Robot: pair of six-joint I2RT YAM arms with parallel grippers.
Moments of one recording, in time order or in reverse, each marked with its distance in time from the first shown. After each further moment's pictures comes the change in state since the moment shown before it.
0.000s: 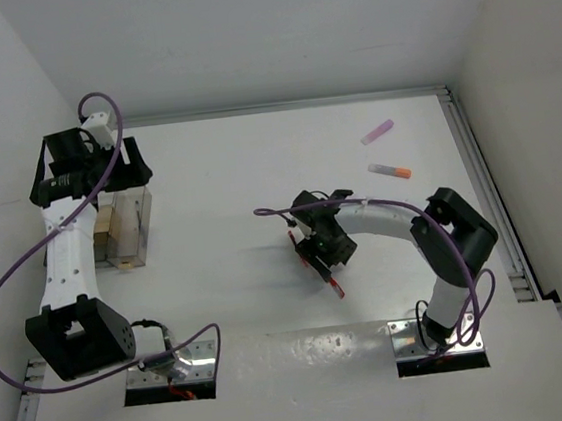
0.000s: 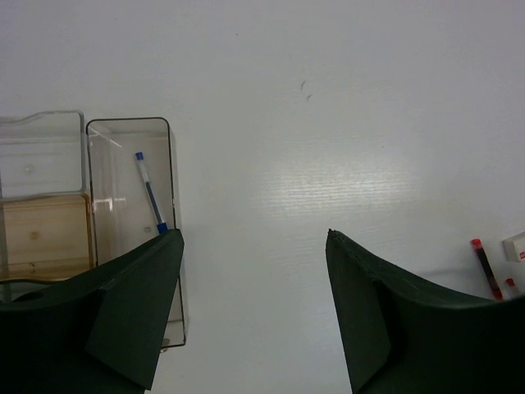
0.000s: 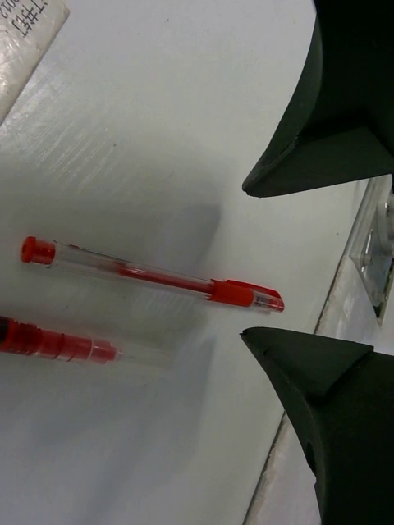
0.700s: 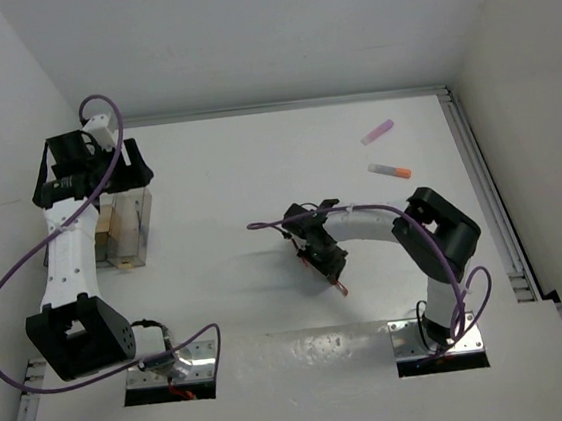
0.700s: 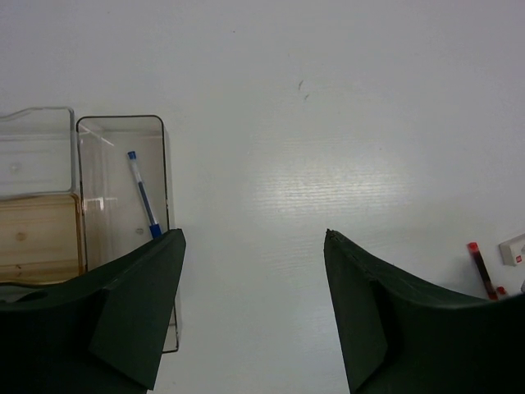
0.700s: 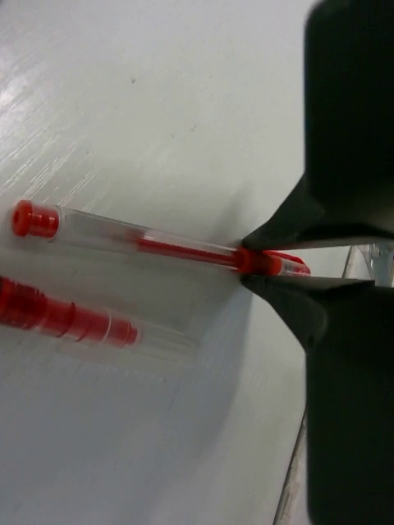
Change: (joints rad) left arm 0.000 -0.001 -0.038 0.034 0.001 -0.022; right arm 0.060 0.083 -0.004 0.023 0.038 0.034
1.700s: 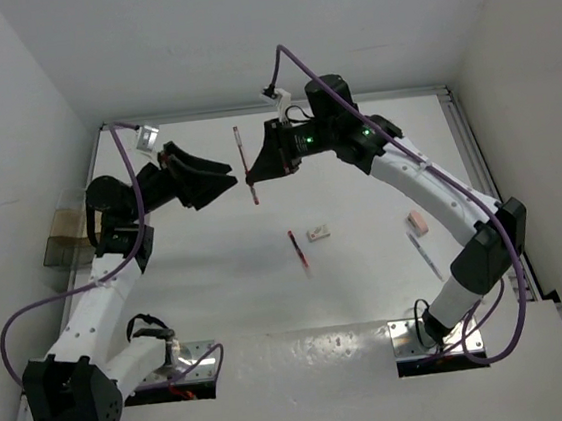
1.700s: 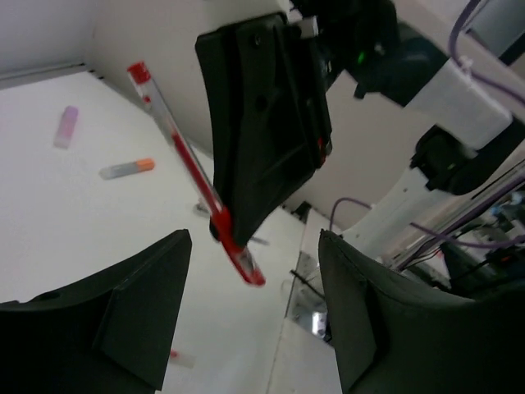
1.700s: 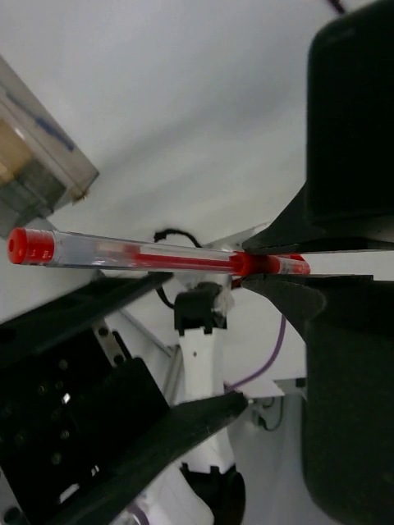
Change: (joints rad) left arm -0.360 -0.327 -0.497 1.187 0.673 -0.879; right arm -0.239 -0.201 0.588 0.313 -0.791 0.275
